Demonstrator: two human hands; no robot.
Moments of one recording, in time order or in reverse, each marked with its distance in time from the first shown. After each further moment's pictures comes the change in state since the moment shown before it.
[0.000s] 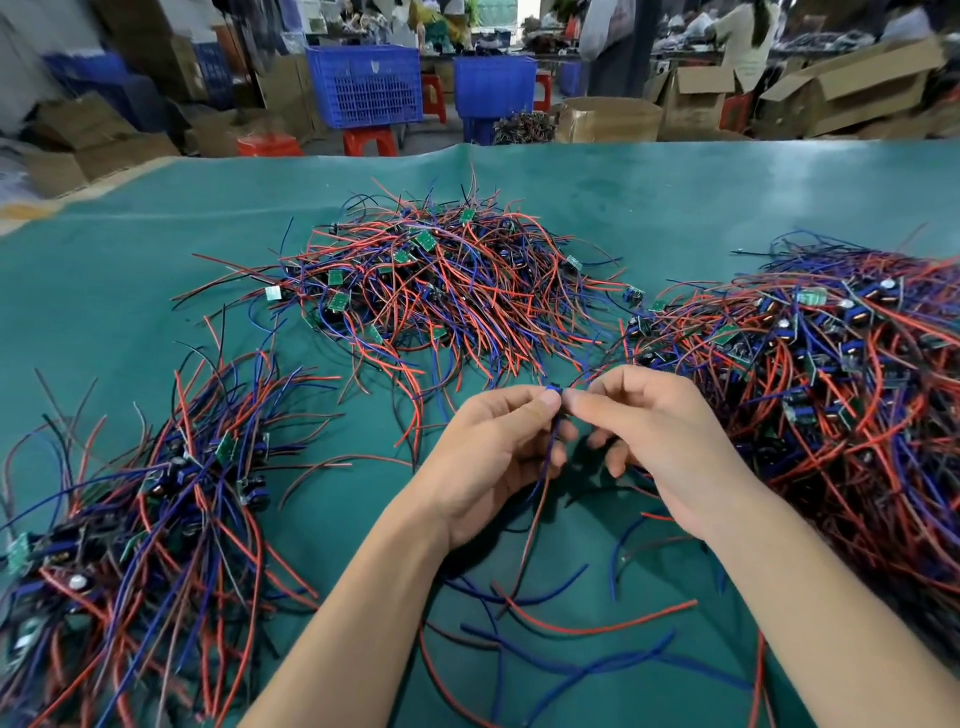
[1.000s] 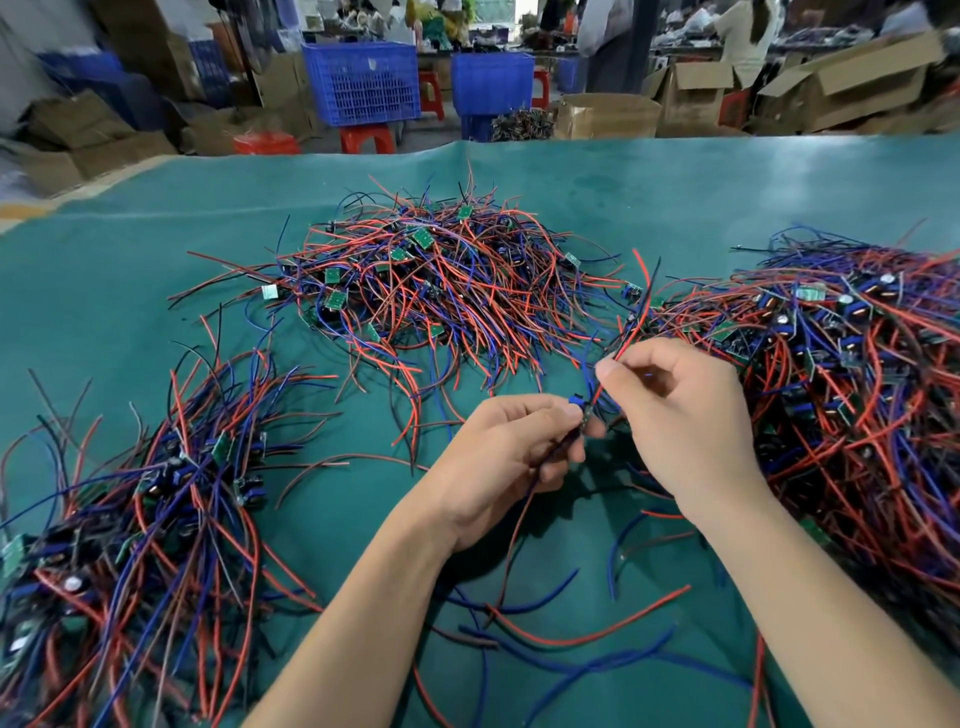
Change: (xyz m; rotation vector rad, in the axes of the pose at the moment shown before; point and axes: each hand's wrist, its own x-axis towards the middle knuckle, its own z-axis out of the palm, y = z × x) left_hand -0.001 -0.002 0.005 0.026 -0.105 0.000; right_hand 0.002 -0.002 -0.003 -0.346 0.345 -0.346
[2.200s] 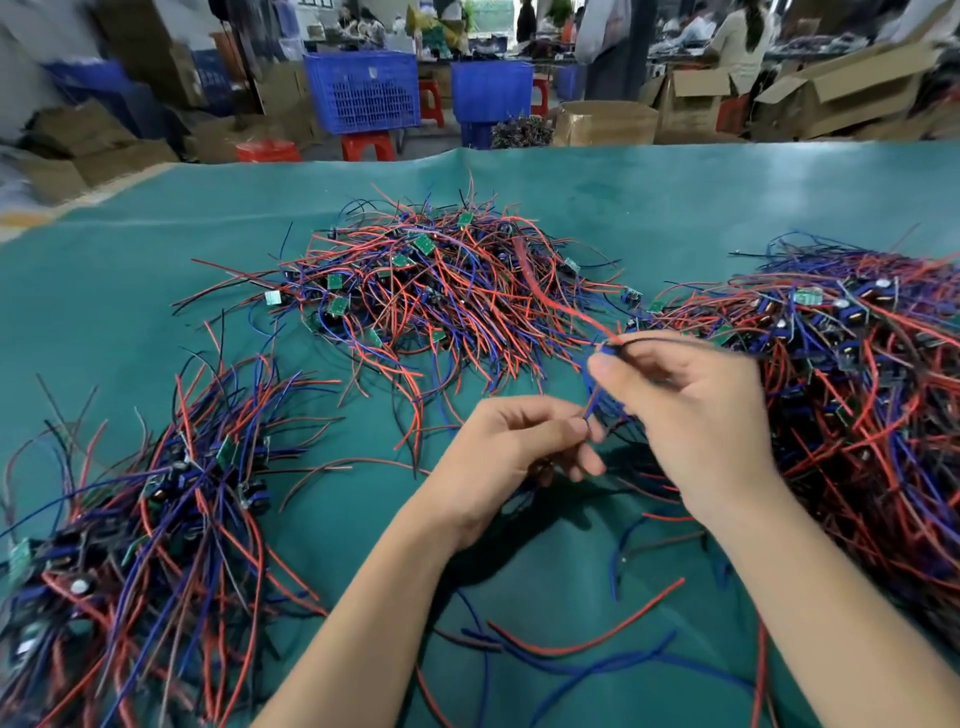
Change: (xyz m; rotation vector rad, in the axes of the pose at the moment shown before) left_hand 0.001 -0.002 -0.004 0.180 -0.001 0.108; right_hand 0.002 -0.004 -0.001 0.255 -0.036 -0.111
